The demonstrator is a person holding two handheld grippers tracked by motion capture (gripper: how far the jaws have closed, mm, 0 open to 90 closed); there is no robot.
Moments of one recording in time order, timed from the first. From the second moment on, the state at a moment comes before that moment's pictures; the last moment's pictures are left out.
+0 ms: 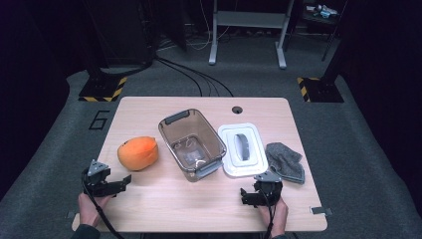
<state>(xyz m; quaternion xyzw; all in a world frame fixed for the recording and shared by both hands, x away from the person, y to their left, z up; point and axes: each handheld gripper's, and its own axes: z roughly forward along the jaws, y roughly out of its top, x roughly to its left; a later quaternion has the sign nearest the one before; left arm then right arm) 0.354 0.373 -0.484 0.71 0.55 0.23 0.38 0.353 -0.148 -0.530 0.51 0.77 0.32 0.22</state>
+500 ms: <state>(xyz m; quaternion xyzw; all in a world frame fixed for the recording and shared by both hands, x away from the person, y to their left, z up) 0.398 0.364 -0.427 0.70 0.55 0.26 0.39 0.354 -0.149 -0.531 0.51 0.77 0.32 0.21</state>
